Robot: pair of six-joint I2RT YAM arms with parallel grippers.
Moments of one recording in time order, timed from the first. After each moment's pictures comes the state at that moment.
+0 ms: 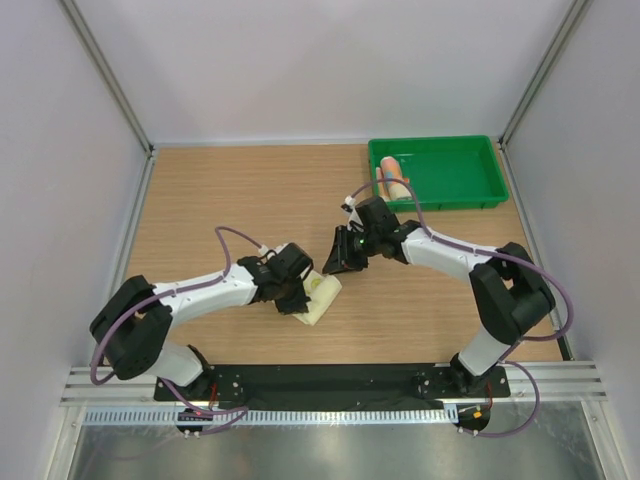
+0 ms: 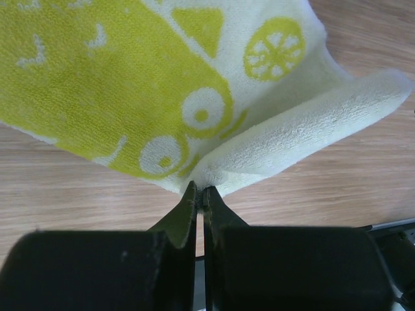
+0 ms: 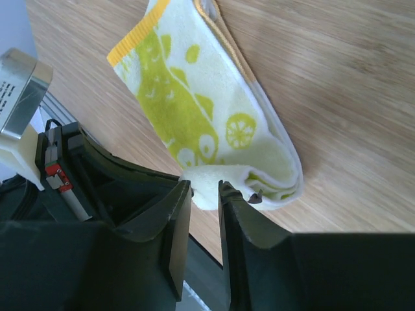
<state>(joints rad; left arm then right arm) -0.85 1.44 0.81 -0.51 -0.04 -1.12 0.61 1.61 1.01 -0.25 -0.48 0.65</state>
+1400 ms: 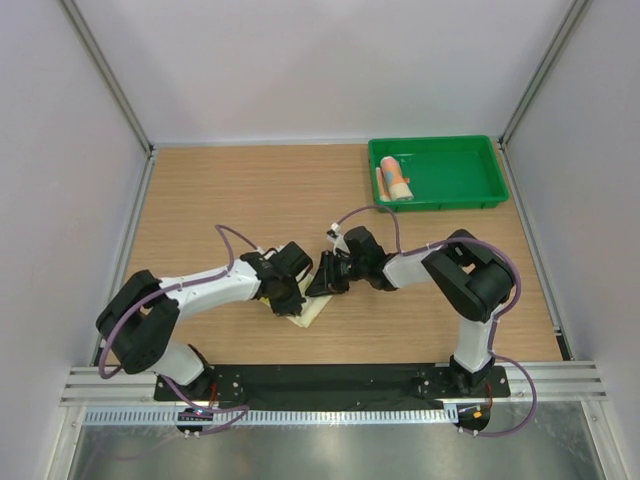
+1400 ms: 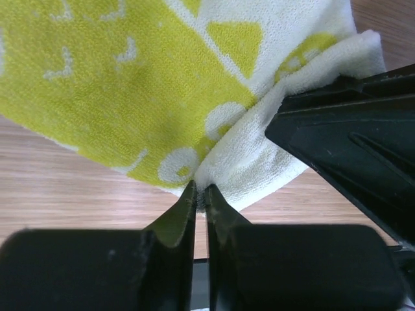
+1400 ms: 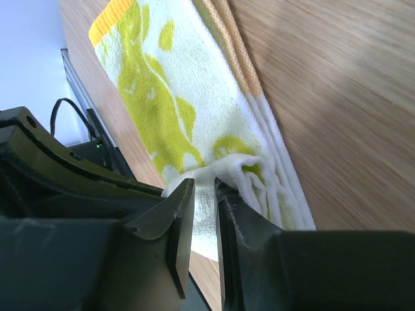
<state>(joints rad) -0.82 1.50 0.84 -0.61 -0.05 -1.12 0.70 1.86 0.79 0.37 -0.60 0.82</state>
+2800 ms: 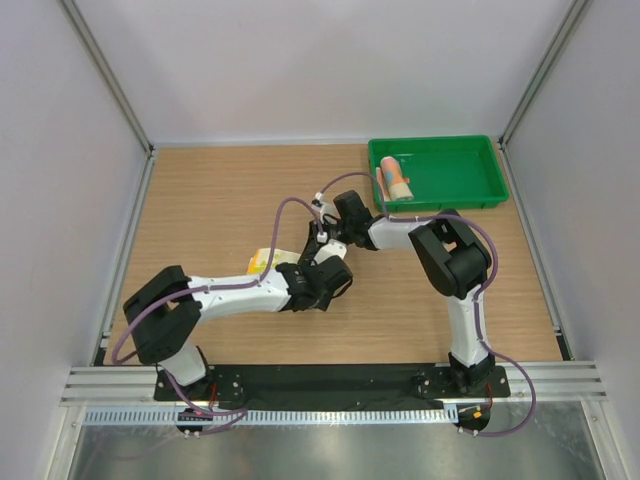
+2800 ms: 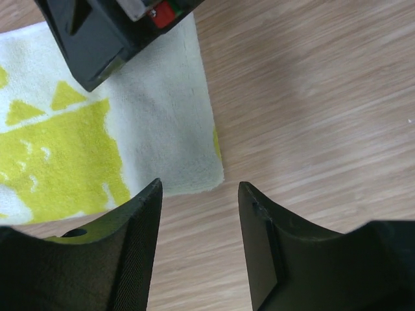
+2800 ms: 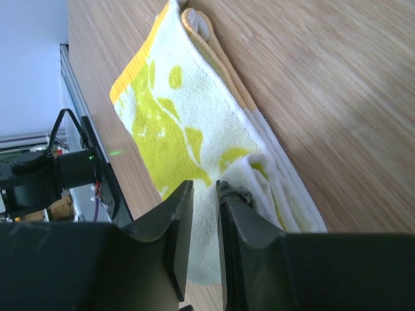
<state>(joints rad) -1.07 1.61 0.98 -0.47 -0.46 -0.51 0.60 2.08 1.23 0.08 -0.76 0.54</state>
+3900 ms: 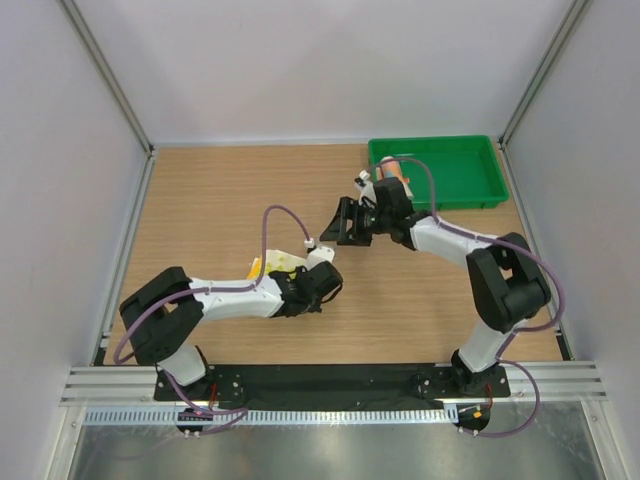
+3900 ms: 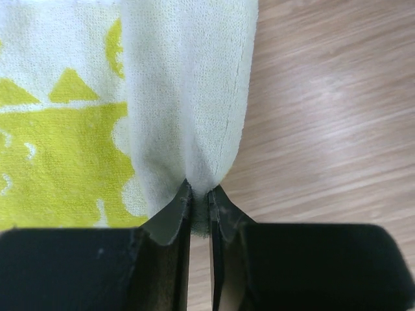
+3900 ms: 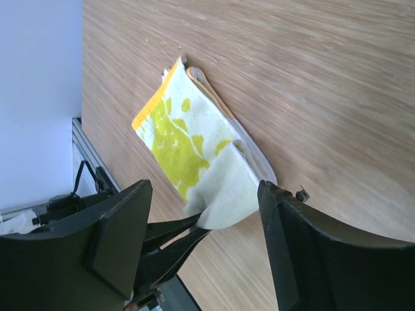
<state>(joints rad) -1.05 1.61 0.86 -0.32 -0.46 -0.59 0.47 1.77 1.07 0.01 -0.61 0.62</state>
